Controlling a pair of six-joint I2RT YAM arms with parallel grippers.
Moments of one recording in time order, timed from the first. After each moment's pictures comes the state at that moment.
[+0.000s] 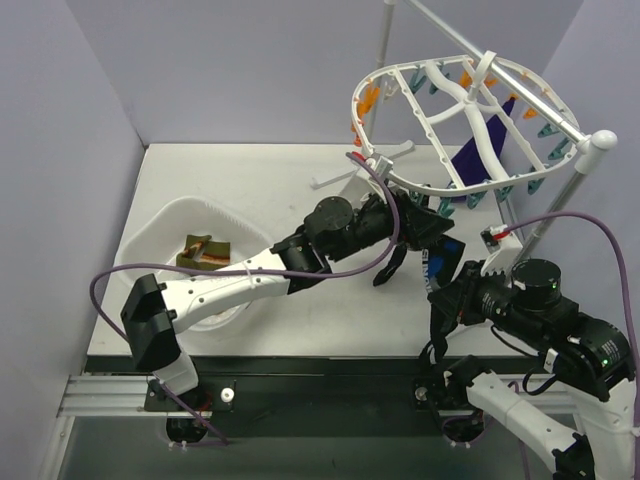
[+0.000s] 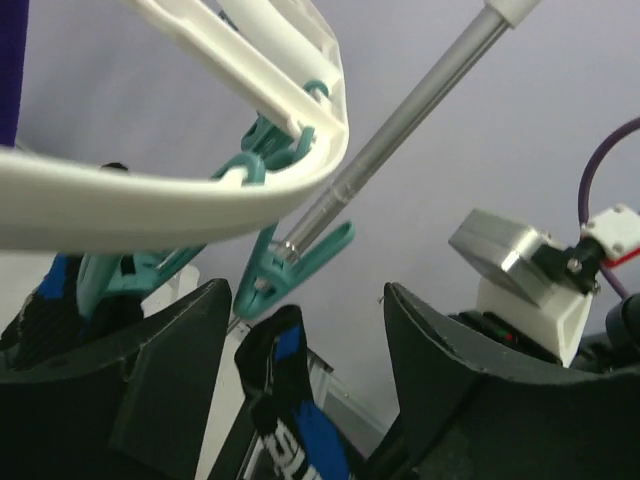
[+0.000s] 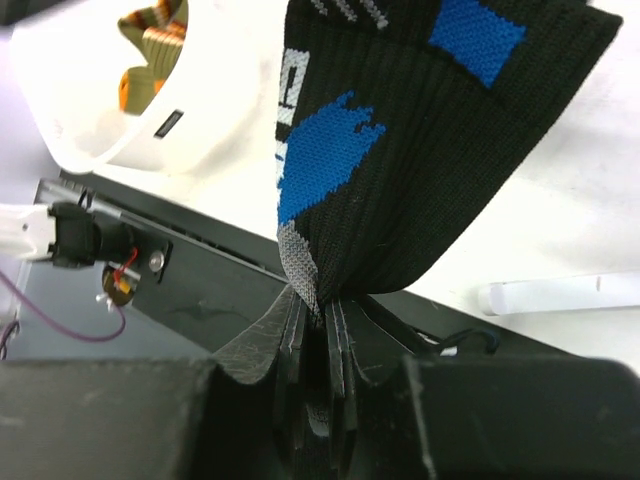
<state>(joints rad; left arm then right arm) -1.11 1.67 1.50 0.39 0.02 -0.75 0.54 0.64 1.26 -1.18 -0.10 0.46</state>
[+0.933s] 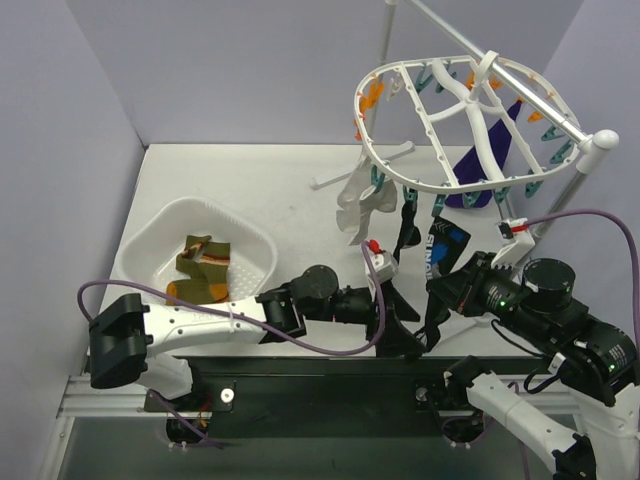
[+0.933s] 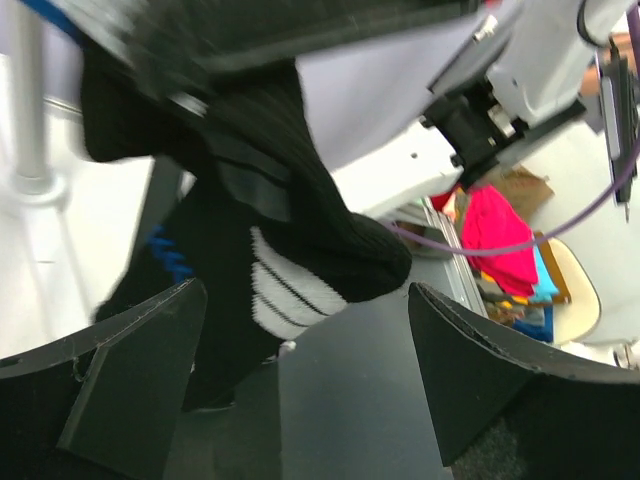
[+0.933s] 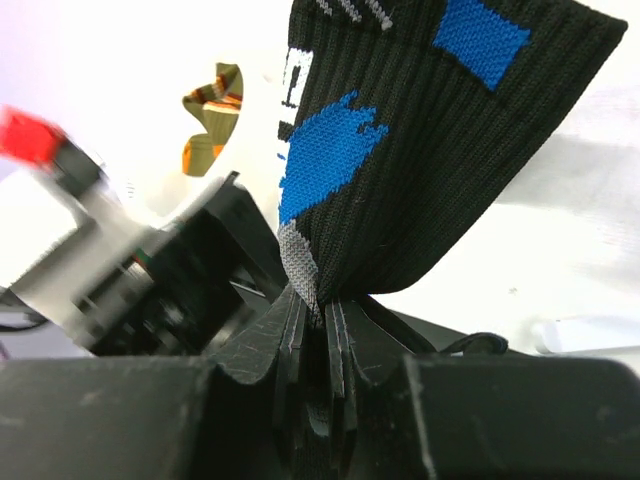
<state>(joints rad) -1.28 1.44 1.00 0.49 0.38 -0.61 0.54 0.63 1.29 -1.10 -0.07 0.59</state>
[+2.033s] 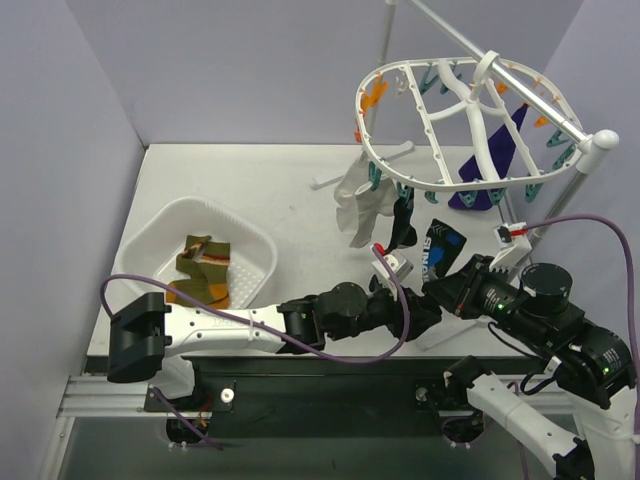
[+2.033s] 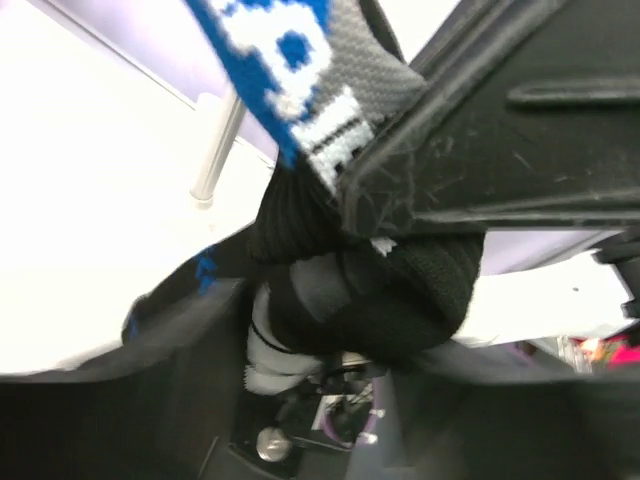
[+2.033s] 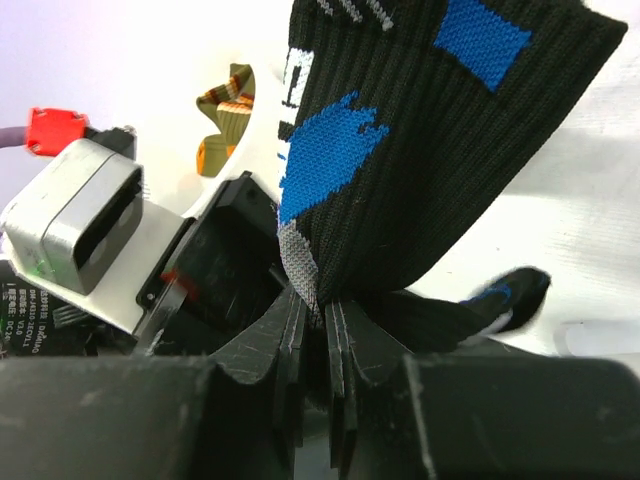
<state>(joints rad) -1.40 1.55 1.10 0.41 -0.16 -0.59 0.54 0.60 1.23 -1.05 -0.09 0.64</state>
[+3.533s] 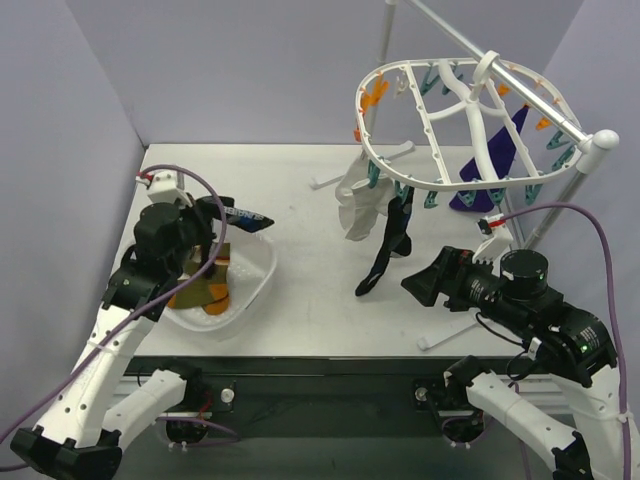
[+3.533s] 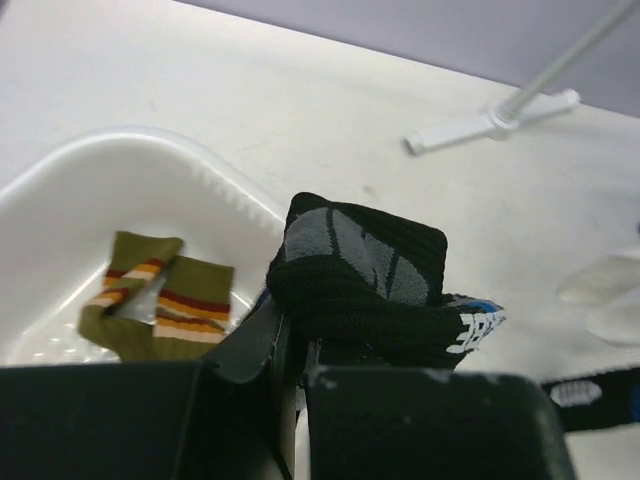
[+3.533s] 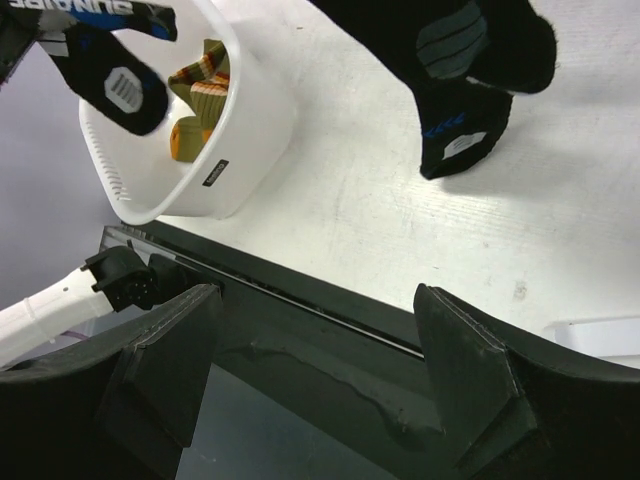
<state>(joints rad) -0.39 0.86 1.02 -0.44 -0.29 -0.40 0.54 0.66 1.19 -1.02 -0.11 0.60</state>
